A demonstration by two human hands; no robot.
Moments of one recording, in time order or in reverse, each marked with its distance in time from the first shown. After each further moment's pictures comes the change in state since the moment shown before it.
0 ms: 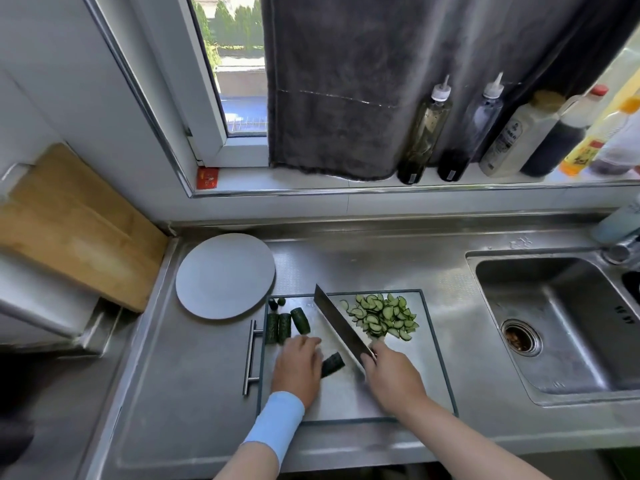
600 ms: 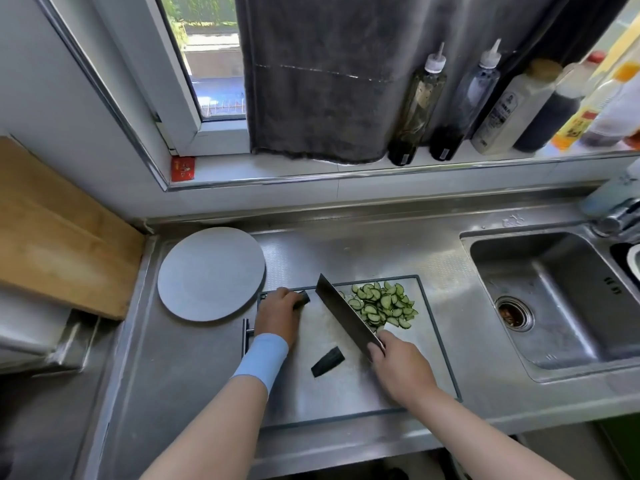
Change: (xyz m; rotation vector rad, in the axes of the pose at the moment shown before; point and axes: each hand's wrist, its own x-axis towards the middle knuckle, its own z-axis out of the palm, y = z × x) left_hand 0.093 -0.028 -0.025 0.001 0.072 0.103; right_hand 0.011 0.011 0.005 0.020 0.049 0.056
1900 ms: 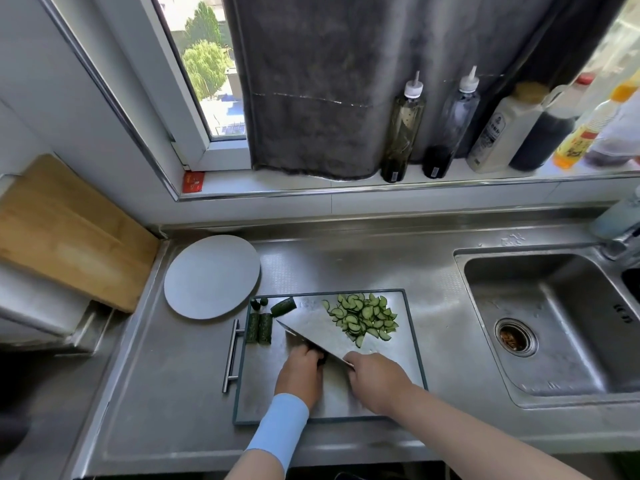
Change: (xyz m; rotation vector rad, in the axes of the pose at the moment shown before) left_hand -0.090 0.085 0.047 0.057 -0.147 -0.157; right_hand 0.011 0.031 -0.016 -0.237 -0.298 -0.289
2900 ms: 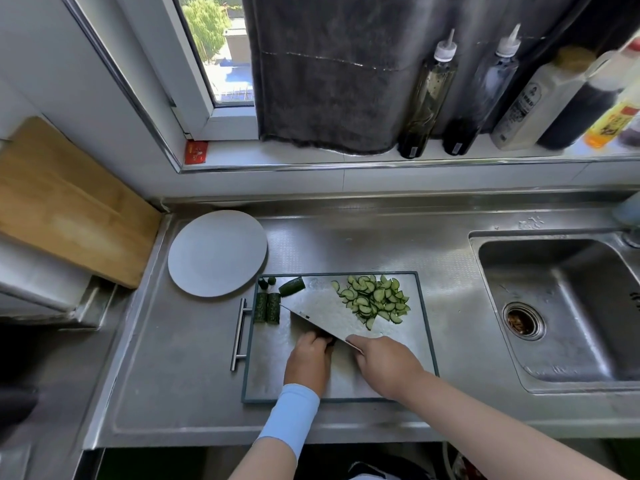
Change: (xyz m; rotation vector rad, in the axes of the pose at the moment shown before) left_hand -0.004 -0.011 0.019 -0.119 0.200 0.098; right_hand 0.000 -0.004 -0.001 -0.030 0.013 -0.087
